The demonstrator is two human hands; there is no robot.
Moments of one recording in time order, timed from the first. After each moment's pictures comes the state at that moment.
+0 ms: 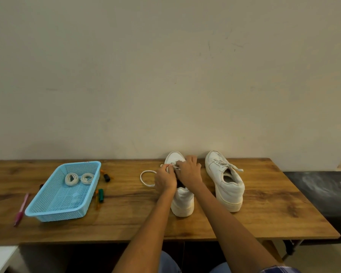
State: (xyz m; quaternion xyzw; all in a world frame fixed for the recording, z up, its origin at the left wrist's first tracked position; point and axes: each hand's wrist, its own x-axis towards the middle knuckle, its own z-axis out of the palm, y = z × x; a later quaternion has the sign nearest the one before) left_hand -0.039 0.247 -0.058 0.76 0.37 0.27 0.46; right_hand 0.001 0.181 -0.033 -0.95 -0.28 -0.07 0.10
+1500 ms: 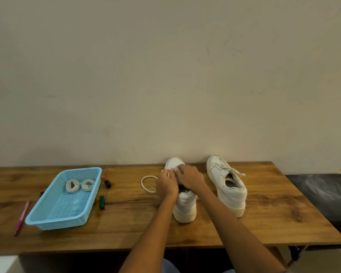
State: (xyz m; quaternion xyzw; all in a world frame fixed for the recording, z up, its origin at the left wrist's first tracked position) left_hand -0.039 0.246 -0.057 0.77 0.37 0.27 0.45; right_hand 0.013 0.181 -0.034 -0.94 -0.26 0.02 0.23
